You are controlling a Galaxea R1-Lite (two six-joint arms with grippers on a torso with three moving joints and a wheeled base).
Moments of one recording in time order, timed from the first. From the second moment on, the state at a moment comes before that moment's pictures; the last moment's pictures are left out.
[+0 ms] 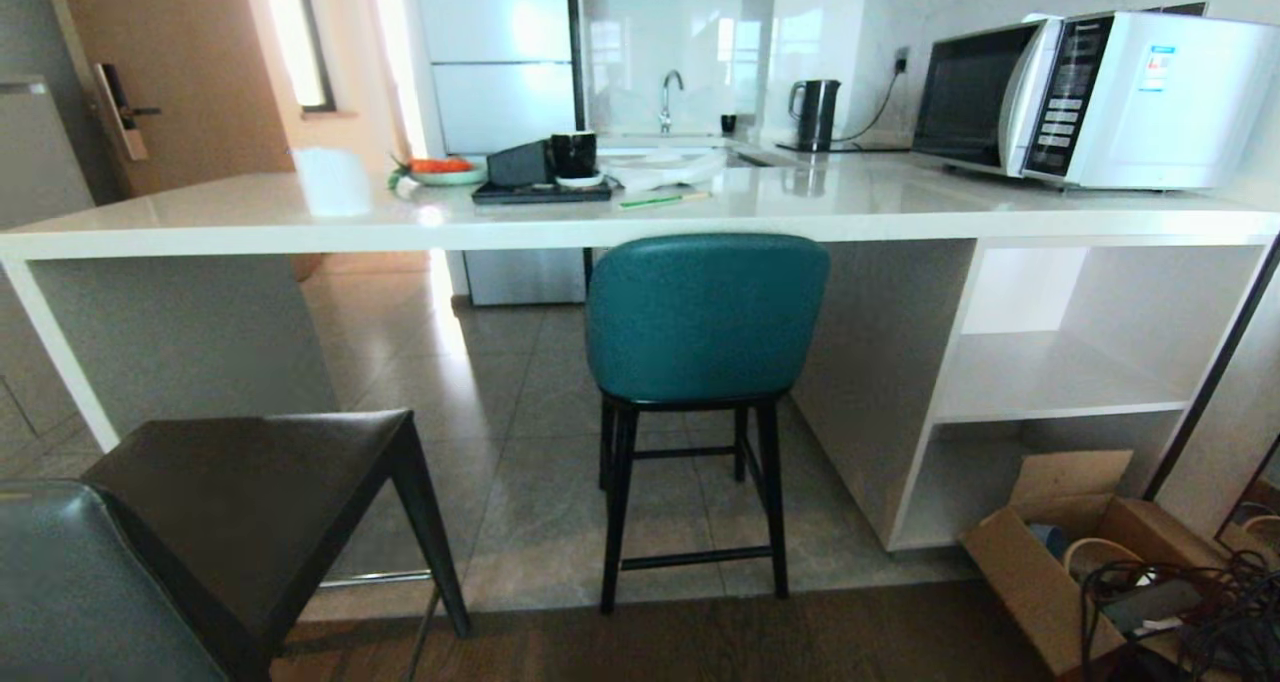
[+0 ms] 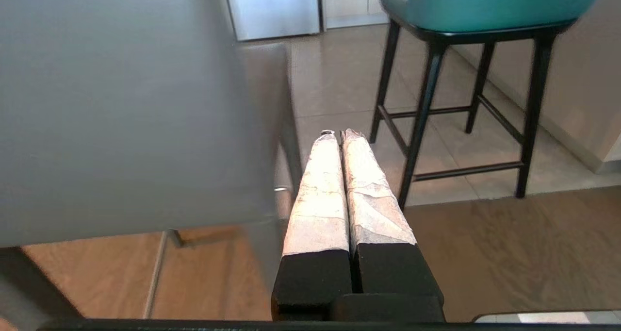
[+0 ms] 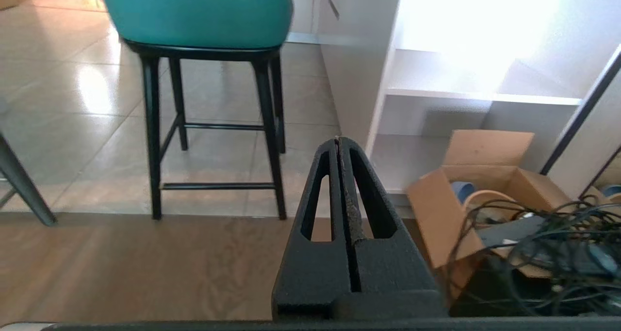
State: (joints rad) left arm 0.00 0.00 -0.01 0.05 -0.04 0.09; right arm 0.00 0.00 0.00 0.00 0.03 -0.10
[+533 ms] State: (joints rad) left arm 0.00 0.00 -0.01 0.05 -0.04 0.09; right arm 0.00 0.00 0.00 0.00 0.03 -0.10
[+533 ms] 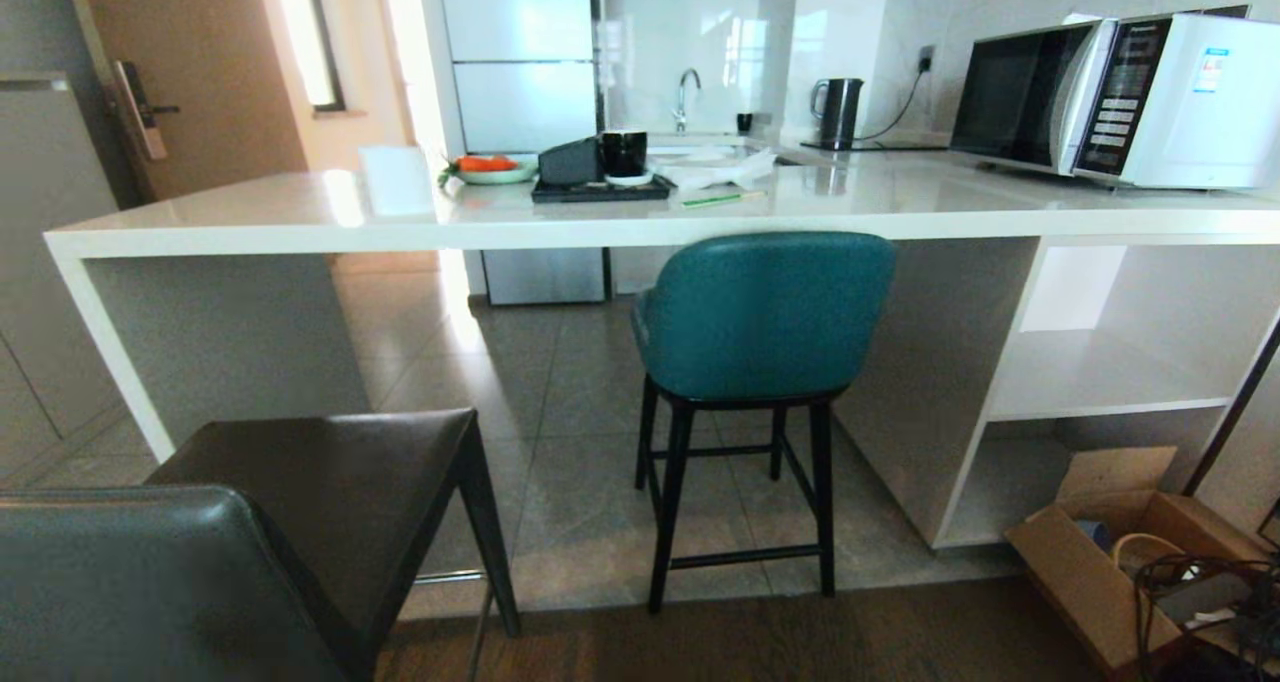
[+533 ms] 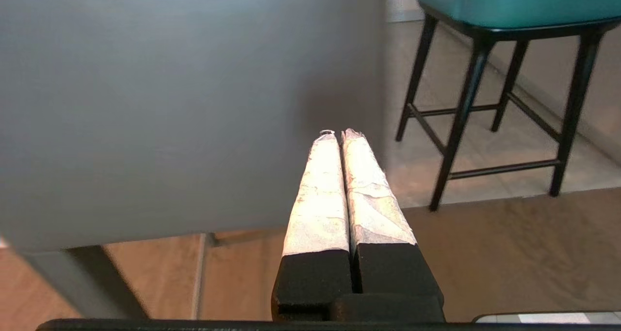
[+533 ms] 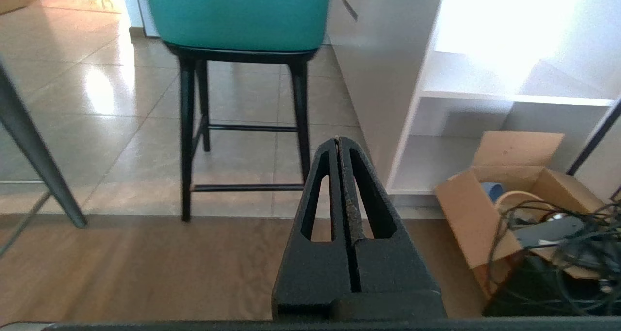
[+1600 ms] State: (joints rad) left arm 0.00 0.00 -0.01 0.05 -0.04 0.09; right arm 0.00 0.00 0.00 0.00 0.03 -0.10
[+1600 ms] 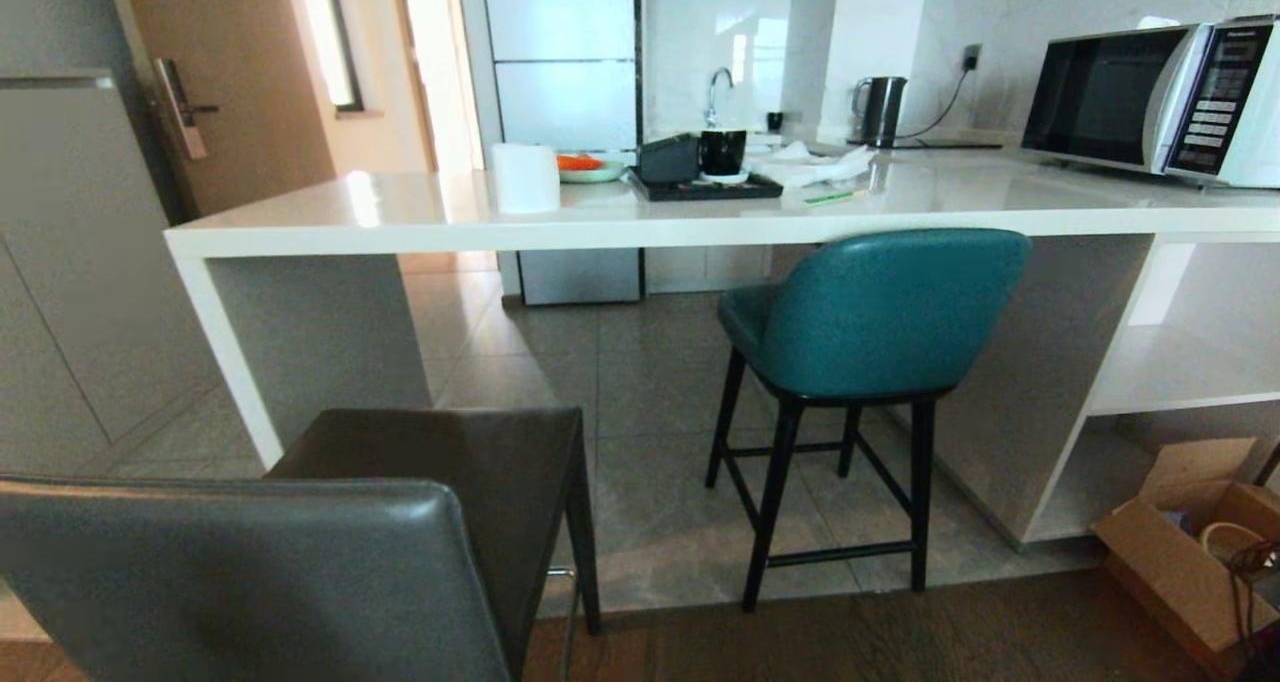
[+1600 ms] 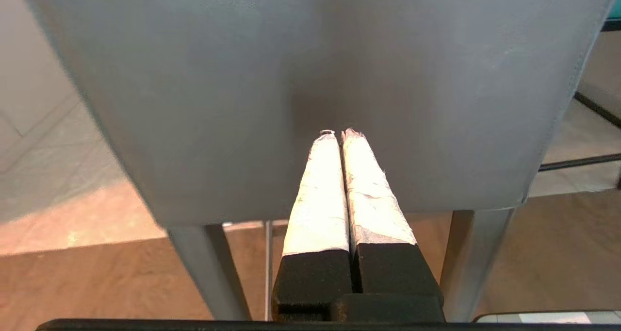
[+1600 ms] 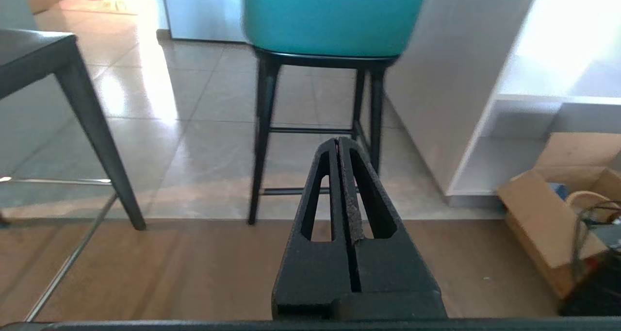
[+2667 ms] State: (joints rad) left arm 0.00 0.00 -0.01 0.05 -0.04 0.09; right arm 0.00 0.00 0.00 0.00 0.03 -0.10
